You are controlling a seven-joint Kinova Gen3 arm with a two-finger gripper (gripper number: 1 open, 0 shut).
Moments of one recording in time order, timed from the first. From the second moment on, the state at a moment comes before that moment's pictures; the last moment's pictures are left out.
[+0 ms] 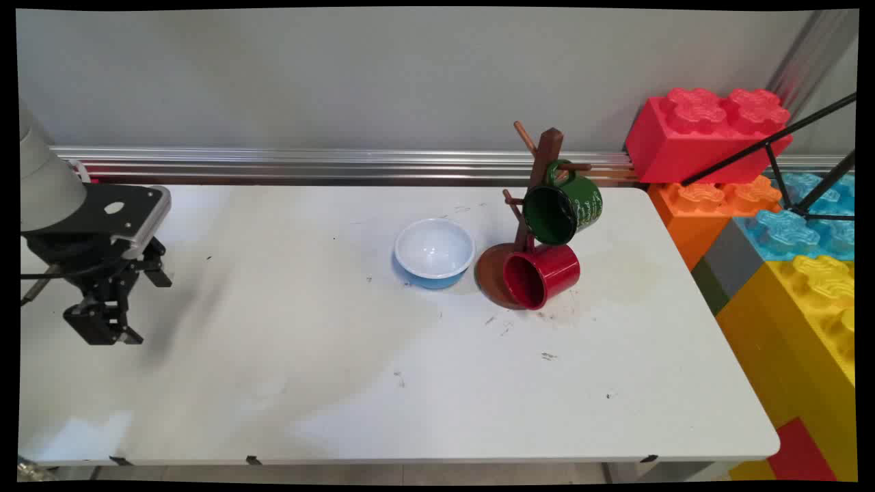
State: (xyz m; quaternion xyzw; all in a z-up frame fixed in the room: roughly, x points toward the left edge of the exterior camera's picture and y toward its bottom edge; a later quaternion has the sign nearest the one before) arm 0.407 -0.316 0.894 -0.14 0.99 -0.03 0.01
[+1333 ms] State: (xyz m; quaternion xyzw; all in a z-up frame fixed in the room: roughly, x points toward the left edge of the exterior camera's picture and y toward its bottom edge) arm 0.329 -0.369 0.921 -0.21 0.93 -0.12 -0.29
